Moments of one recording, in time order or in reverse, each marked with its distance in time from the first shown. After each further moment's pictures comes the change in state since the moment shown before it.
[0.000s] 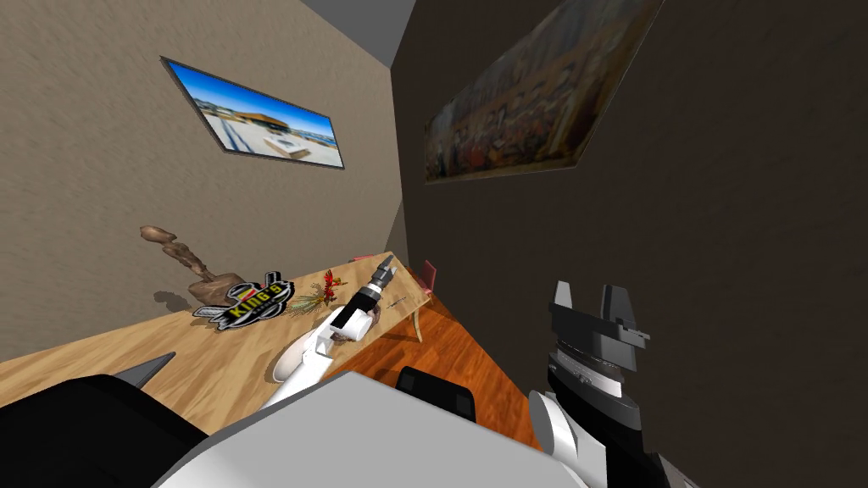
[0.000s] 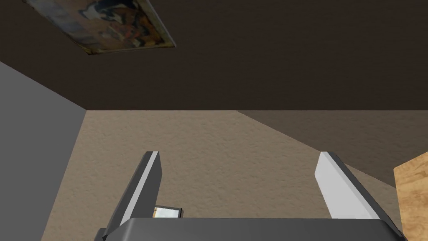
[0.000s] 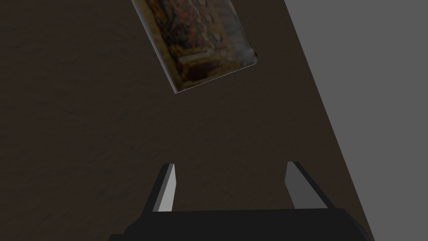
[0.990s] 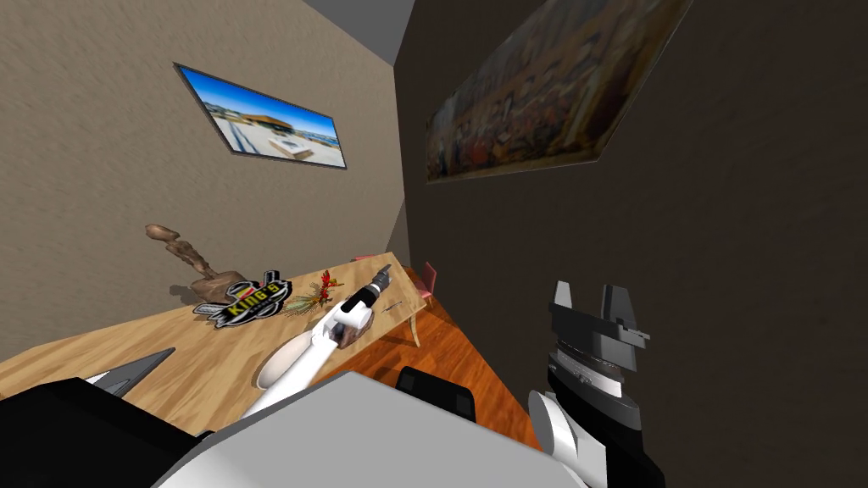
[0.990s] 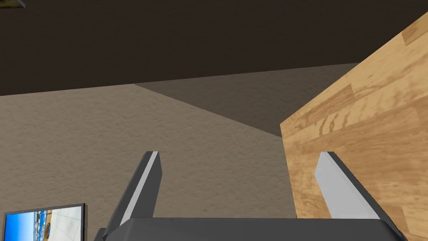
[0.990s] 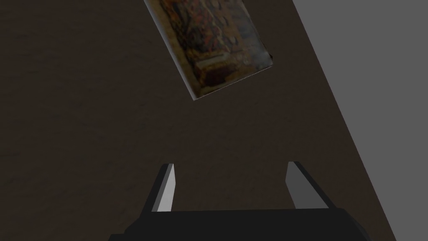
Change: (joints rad) left arm -0.108 0.059 0.041 0.215 0.061 0.278 0.079; right arm 0.000 0.000 0.000 0.000 0.000 0.000 0.000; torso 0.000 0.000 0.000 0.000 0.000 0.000
